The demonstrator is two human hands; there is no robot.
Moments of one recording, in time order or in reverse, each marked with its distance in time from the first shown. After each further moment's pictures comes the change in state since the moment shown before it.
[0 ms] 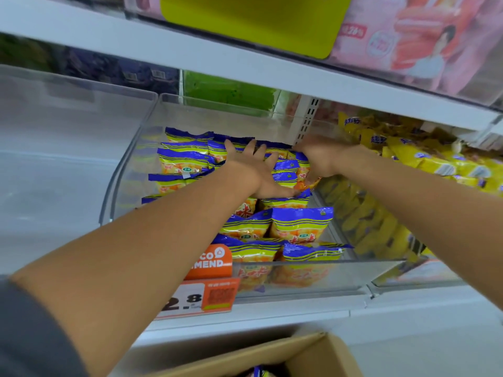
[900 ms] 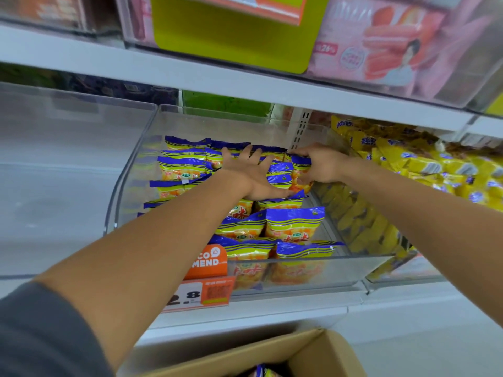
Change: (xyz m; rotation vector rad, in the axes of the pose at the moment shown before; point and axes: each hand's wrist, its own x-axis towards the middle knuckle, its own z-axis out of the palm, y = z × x) left_hand -0.001 -0.002 0.002 -0.057 0.011 0.002; right_hand -0.014 0.008 0.016 0.458 0.074 0.077
